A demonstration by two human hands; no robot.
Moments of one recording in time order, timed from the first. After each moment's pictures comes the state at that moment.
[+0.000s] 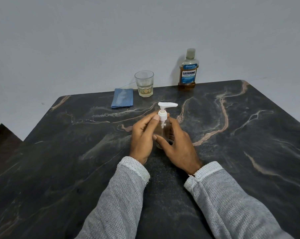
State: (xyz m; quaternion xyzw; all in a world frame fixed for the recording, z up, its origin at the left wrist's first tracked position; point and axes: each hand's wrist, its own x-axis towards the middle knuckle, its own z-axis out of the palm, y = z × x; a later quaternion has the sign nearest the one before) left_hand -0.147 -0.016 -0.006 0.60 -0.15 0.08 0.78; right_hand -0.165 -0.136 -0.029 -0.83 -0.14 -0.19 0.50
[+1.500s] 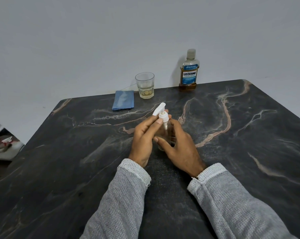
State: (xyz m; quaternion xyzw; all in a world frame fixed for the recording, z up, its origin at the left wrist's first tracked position) left_hand -0.149 -0.013 0.000 0.56 -0.17 0.01 0.81; right_hand -0.165 -0.137 -0.030 -0.83 -0.13 -0.19 0.50
